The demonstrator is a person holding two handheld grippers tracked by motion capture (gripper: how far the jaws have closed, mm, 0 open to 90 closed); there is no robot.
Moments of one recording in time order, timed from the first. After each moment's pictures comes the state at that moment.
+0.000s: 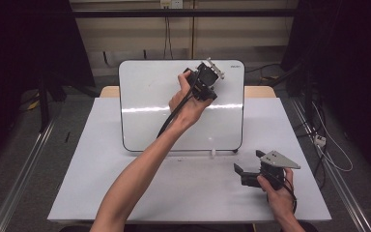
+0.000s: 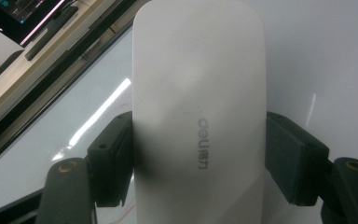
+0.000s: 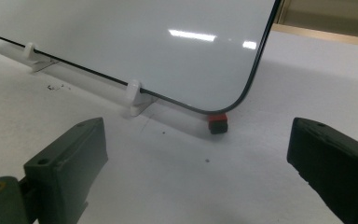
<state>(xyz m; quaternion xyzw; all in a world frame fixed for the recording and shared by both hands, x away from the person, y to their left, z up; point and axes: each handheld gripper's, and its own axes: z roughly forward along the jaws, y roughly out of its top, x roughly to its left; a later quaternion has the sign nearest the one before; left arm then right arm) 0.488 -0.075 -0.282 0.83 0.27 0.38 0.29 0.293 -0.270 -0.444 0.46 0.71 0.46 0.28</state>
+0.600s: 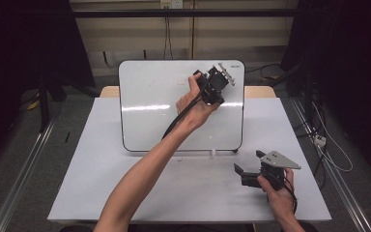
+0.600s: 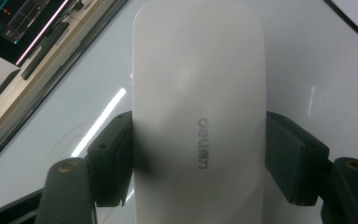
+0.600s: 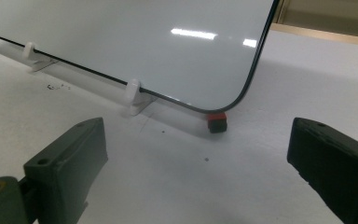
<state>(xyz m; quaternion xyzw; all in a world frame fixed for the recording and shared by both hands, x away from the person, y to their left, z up) 0.477 -0.096 -0.288 0.85 0.21 0.40 0.27 0.292 -0.270 -0.444 0.46 0.71 0.46 0.28</state>
